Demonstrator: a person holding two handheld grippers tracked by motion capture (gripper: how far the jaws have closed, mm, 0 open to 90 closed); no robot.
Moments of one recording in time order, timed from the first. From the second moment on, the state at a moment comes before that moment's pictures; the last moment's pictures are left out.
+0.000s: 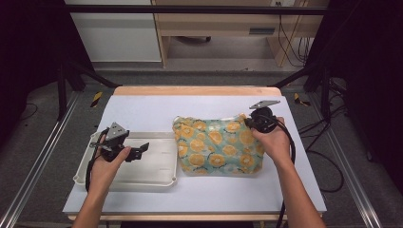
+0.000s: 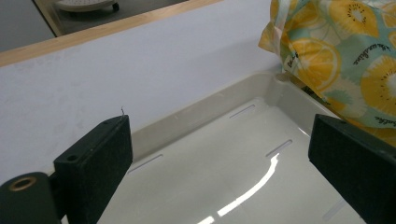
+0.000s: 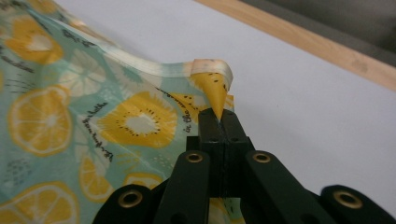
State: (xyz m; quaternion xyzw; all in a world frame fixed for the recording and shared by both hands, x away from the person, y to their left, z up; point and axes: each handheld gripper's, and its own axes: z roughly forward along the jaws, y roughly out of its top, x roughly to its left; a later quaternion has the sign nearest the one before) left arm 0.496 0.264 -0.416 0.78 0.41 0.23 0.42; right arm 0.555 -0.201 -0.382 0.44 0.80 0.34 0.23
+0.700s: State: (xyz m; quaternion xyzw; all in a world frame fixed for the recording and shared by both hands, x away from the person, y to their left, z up) left arm 0.494 0.256 -0.415 0.78 0.40 0.23 0.42; right arm 0.415 -0.200 -0.392 0.36 0.78 0.45 0.25
